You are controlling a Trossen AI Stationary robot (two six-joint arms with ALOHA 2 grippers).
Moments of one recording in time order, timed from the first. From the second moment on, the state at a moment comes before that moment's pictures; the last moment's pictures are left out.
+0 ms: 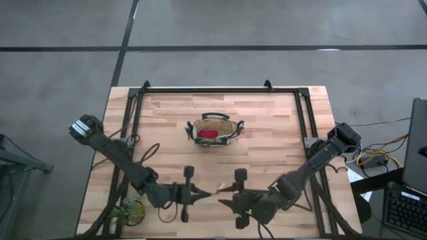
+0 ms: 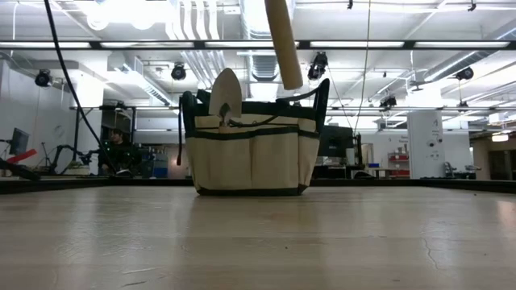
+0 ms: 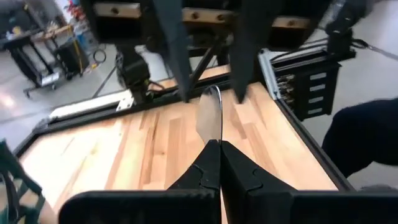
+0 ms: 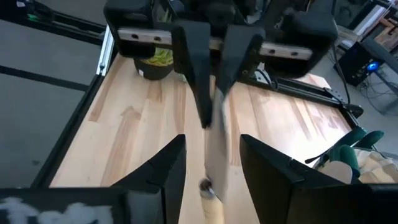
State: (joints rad) left arm -0.67 1.52 0.98 0.31 -0.63 0.04; right arm 0.66 1.76 1.44 -0.23 0.70 0.11
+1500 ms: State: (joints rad) left arm -0.66 1.44 0.98 0.18 -0.70 -0.04; right arm 0.58 1.75 1.43 -0.34 0.59 0.16
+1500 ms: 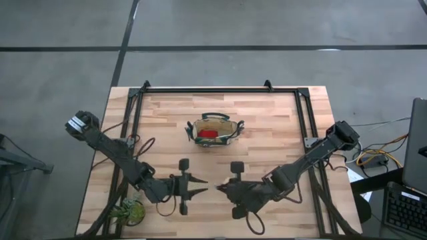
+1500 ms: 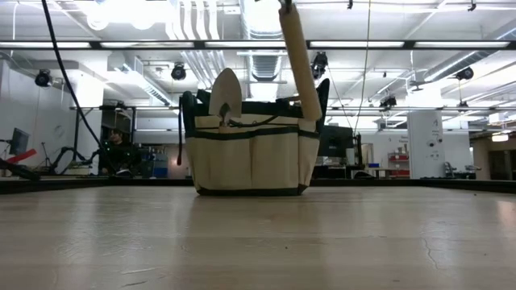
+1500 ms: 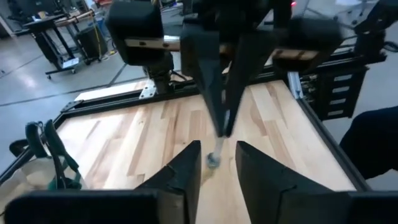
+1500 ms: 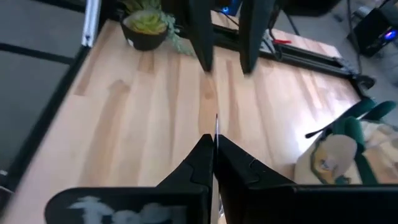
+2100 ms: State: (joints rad) left arm -0.71 1.36 0.93 0.19 -0.70 -0.04; right arm 0.45 1.60 1.14 -0.03 0.48 -0.12
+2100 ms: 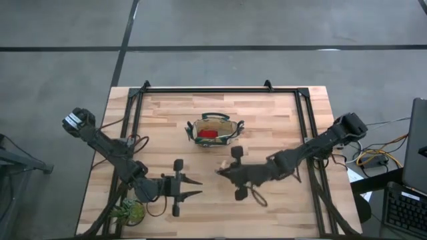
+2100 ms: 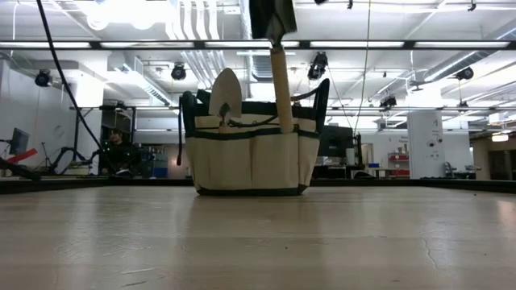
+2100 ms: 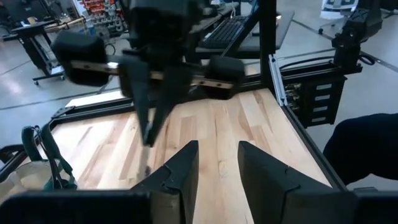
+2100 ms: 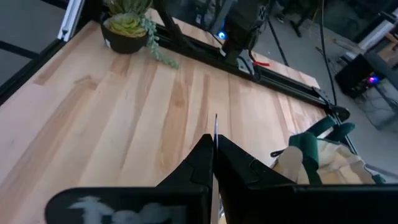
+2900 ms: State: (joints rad) left arm -0.70 1.36 0.93 0.23 -0.70 -0.04; right arm 0.20 1.37 0.82 0.27 0.26 -0.45
